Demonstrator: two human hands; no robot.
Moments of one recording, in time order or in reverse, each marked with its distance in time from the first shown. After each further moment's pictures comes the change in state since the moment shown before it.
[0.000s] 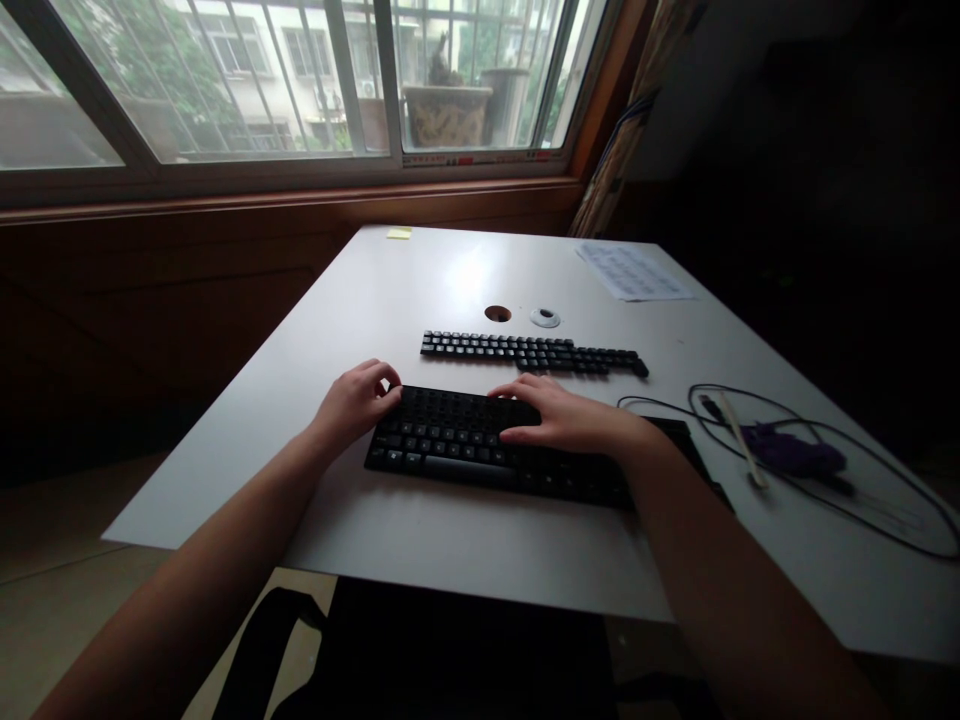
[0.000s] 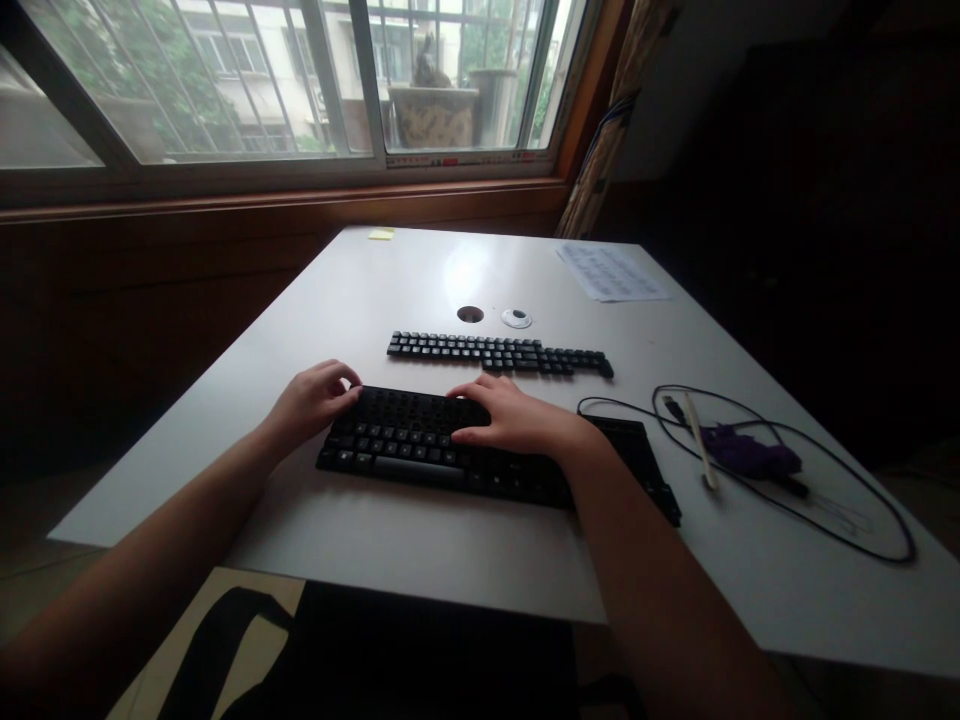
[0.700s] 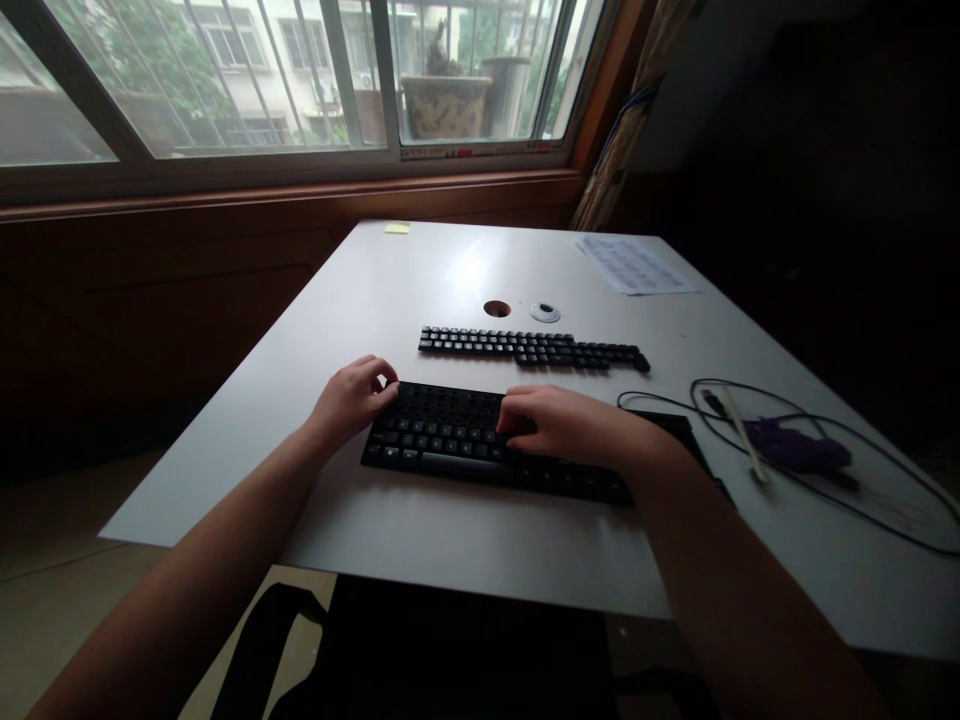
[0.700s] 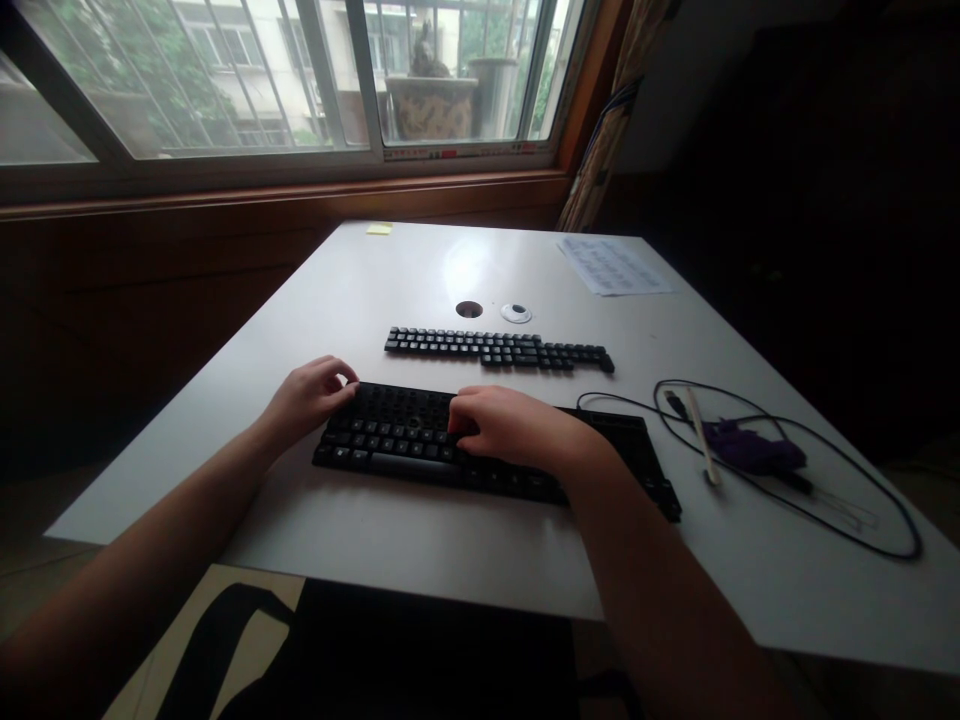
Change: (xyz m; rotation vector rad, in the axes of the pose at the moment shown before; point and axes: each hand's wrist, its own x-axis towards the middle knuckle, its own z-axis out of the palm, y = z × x) left_hand 0.001 -0.001 0.000 0.002 0.004 -0.001; right_hand -0.005 -0.031 -0.002 -0.057 -0.041 -0.097
